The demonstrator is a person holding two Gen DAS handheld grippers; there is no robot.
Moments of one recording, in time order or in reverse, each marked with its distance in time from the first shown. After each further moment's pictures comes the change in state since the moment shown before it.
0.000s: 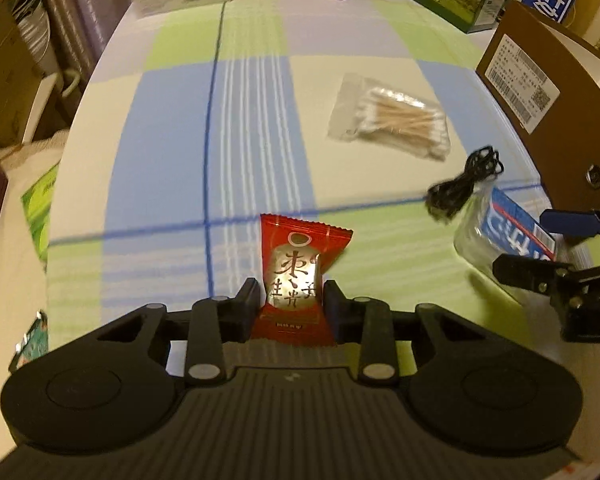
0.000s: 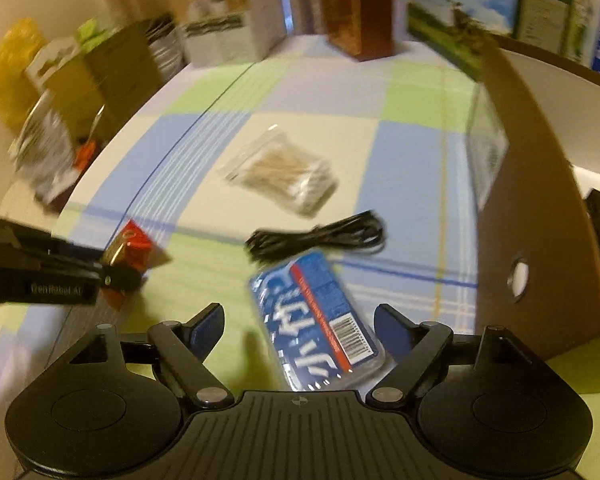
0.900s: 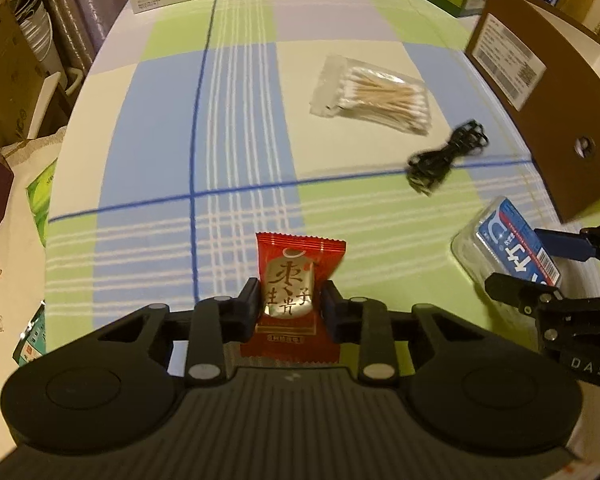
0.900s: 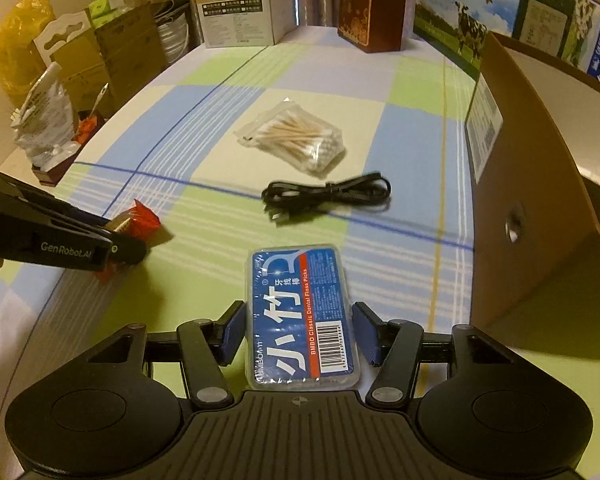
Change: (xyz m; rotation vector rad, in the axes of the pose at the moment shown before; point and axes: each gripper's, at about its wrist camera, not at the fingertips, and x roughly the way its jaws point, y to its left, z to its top) left arm -0.006 -0.021 -0.015 0.025 0.014 0.026; right arm -0.012 0.015 -0.037 -0.037 0.005 -0.046
